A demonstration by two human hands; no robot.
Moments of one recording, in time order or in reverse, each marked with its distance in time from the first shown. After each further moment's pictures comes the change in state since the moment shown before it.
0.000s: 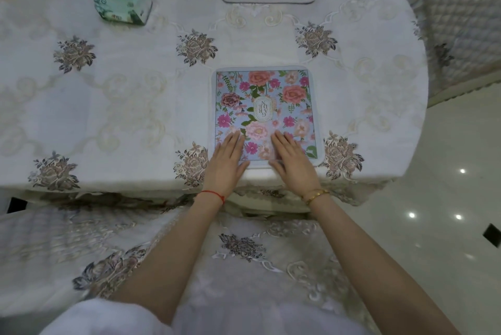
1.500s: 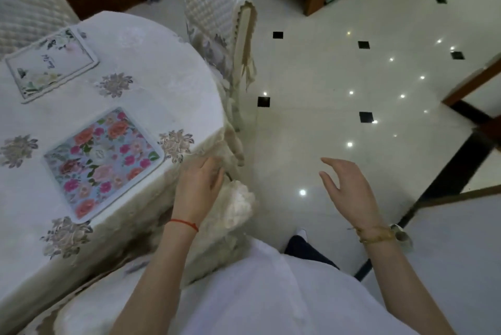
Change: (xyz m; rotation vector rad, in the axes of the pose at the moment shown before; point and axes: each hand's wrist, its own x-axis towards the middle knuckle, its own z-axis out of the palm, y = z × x) left_hand -0.137 0.304 -0.030 -0.142 0.079 0.601; right_hand -0.483 0.086 -0.088 0.193 0.712 0.786
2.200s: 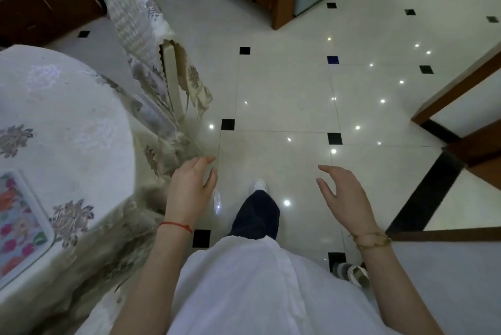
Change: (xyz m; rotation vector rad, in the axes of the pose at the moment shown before) left_hand 0.215 0.166 0.127 -0.029 -0.012 -0.012; right_hand 0.176 0.203 -0.102 0.001 -0.039 0.127
